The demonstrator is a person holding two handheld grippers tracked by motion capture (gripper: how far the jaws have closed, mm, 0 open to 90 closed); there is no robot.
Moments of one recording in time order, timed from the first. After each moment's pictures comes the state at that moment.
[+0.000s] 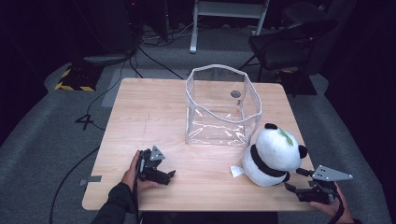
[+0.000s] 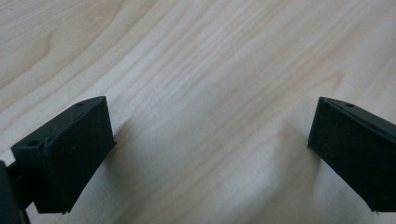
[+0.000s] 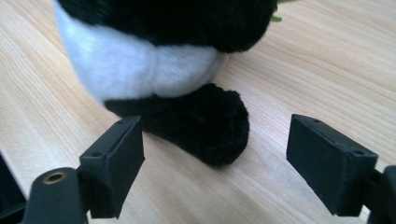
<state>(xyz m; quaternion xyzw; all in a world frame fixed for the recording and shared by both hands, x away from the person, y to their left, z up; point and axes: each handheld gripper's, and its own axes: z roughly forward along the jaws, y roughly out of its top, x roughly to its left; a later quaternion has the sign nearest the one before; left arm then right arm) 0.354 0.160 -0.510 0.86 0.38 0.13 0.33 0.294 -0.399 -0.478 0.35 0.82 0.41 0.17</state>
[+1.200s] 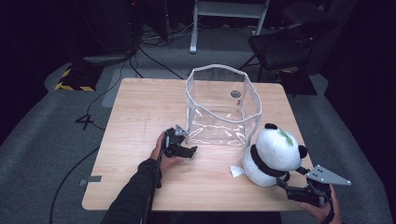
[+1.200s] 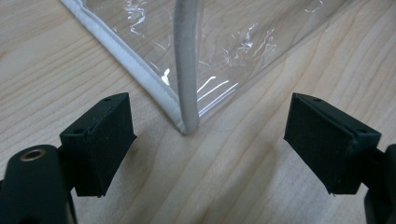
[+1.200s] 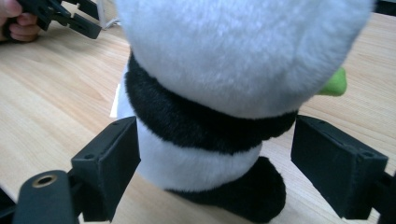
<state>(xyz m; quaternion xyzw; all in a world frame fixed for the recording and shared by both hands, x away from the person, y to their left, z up) 0.433 0.091 -0.504 0.84 0.39 0.12 0.37 0.272 -0.345 -0.441 0.40 0.77 0.43 0.23</state>
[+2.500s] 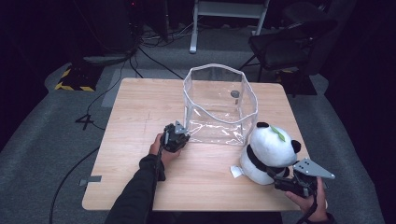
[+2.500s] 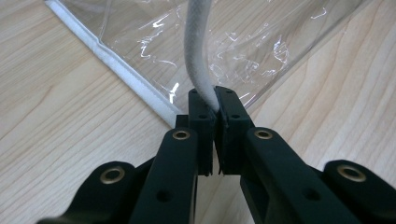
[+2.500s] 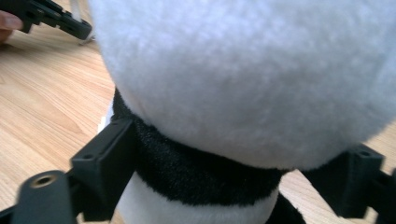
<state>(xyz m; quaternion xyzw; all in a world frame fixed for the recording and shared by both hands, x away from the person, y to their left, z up) 0.439 0.102 -0.495 0.85 0.35 0.16 0.36 0.291 -0.314 -0.440 0.41 0.76 0.42 0.29</state>
